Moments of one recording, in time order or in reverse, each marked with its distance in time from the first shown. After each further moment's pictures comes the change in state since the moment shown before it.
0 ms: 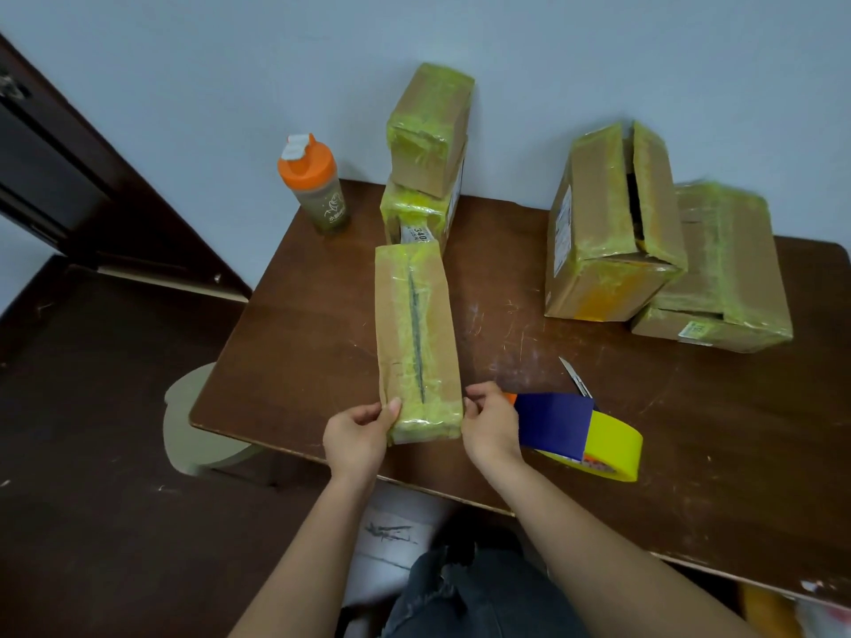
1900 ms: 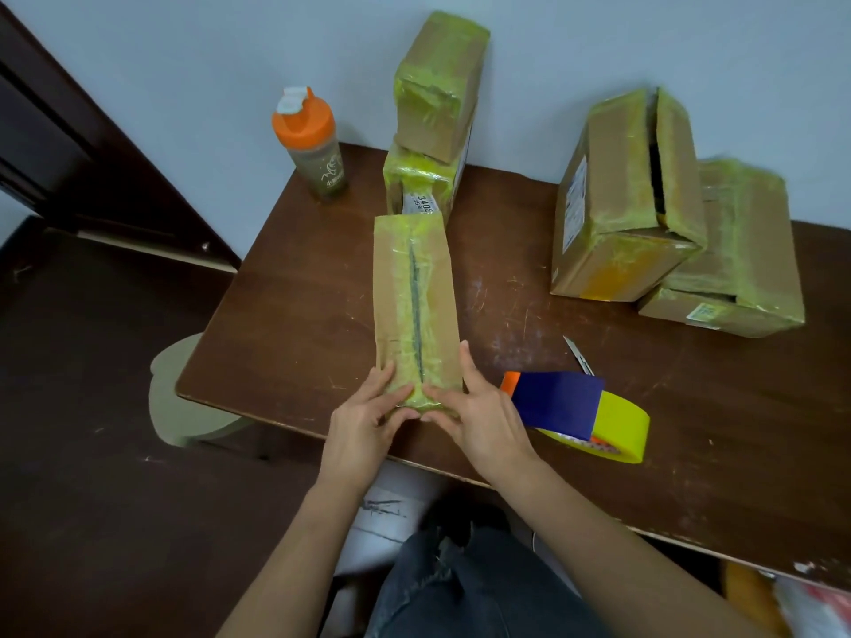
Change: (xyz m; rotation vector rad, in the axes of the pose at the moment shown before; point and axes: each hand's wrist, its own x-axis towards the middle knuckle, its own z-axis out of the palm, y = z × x) left_hand -0.001 -0.027 -0.017 0.460 -0.190 0.918; right_hand -0.010 0.022 -0.003 -0.487 -0.070 -0.817
